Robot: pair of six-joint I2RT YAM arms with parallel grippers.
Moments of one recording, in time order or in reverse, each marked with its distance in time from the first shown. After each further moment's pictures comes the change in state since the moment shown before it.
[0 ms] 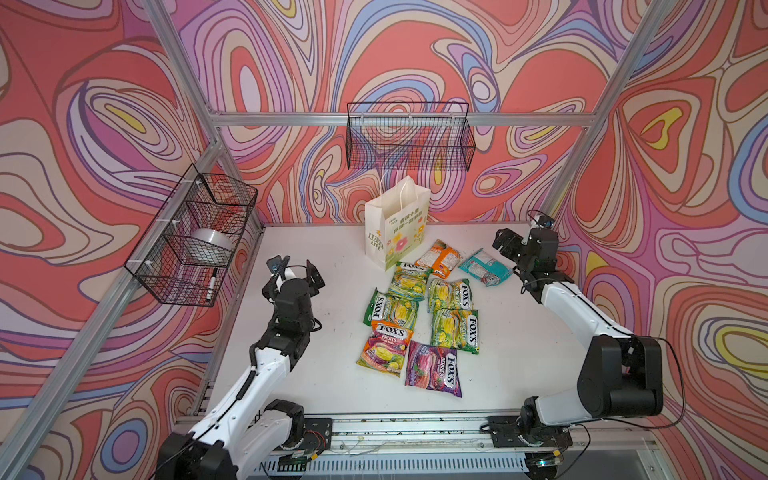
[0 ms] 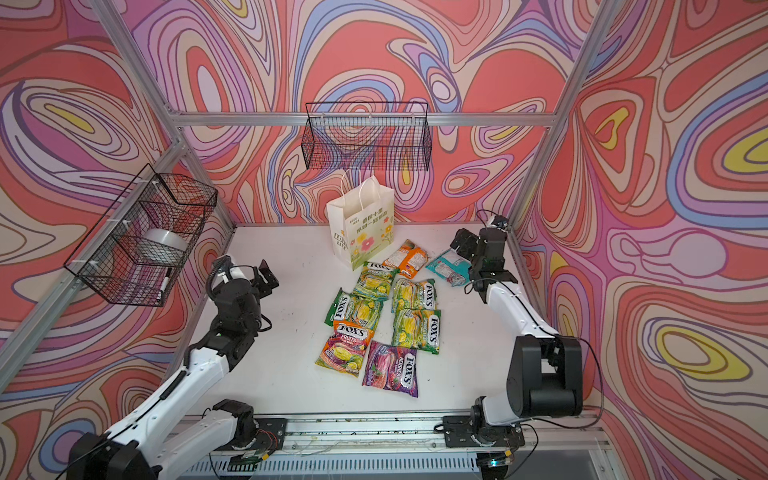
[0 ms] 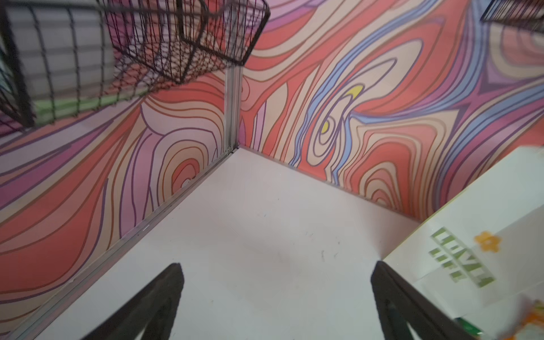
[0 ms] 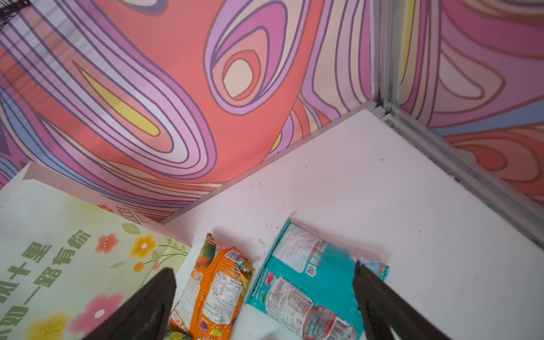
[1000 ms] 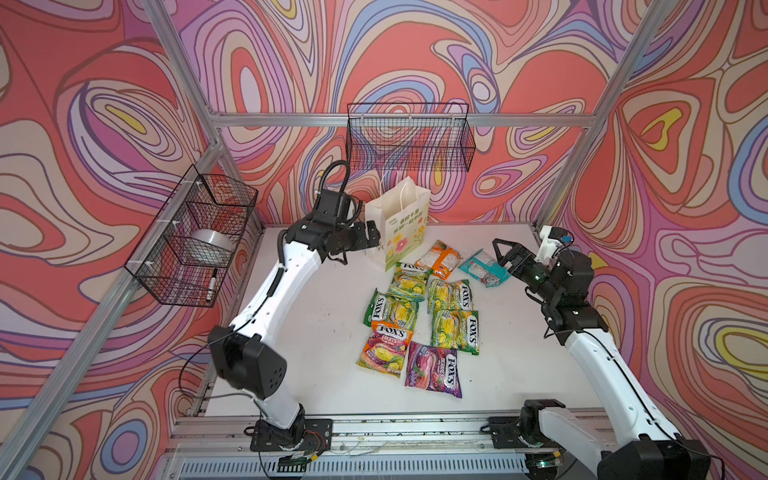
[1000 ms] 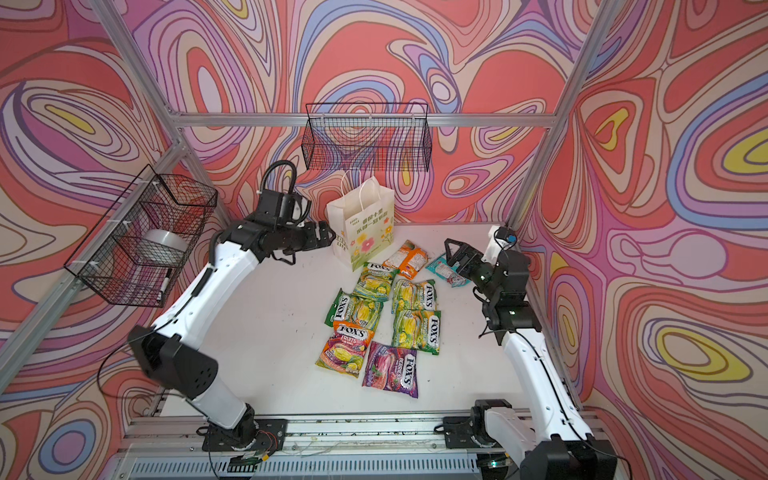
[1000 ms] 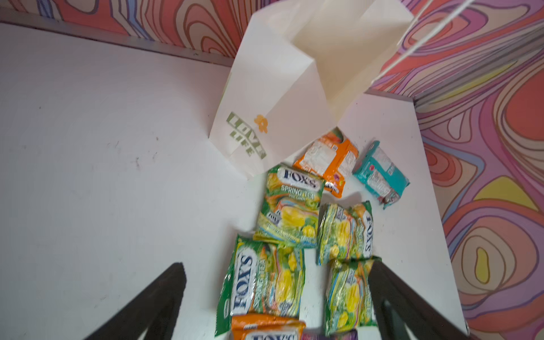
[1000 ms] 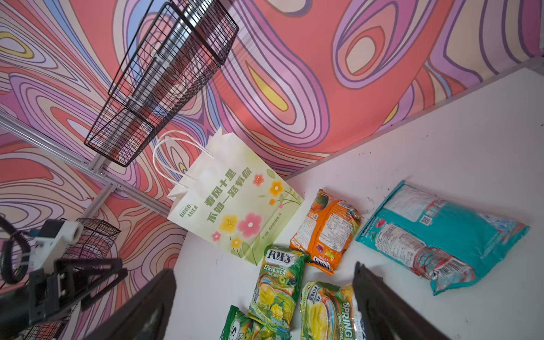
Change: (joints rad) left arm -0.117 0.834 1.220 -0.945 0.642 -0.142; right arm 0.020 -0.498 -0.210 -0.075 -0.318 0.122
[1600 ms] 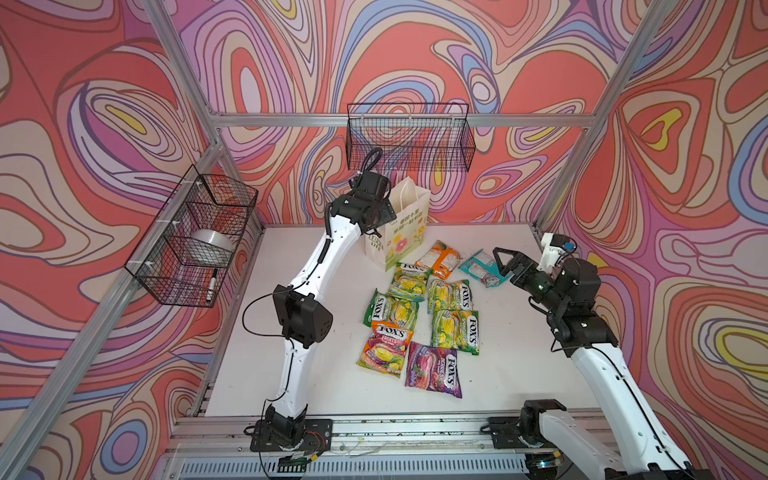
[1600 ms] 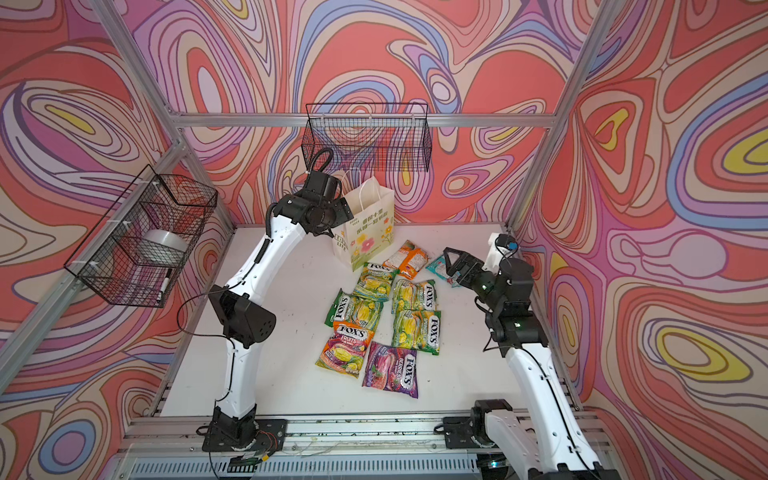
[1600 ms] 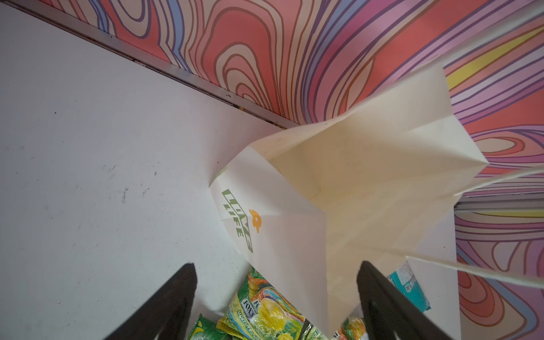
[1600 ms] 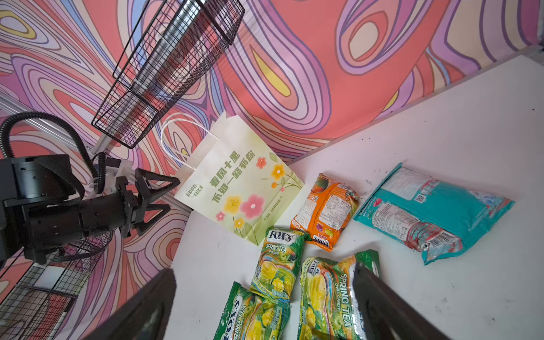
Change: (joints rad) left arm -0.083 0.438 0.575 -0.164 -0.304 -0.271; right arm 0.013 -0.100 -0.018 -0.108 -0.016 -0.018
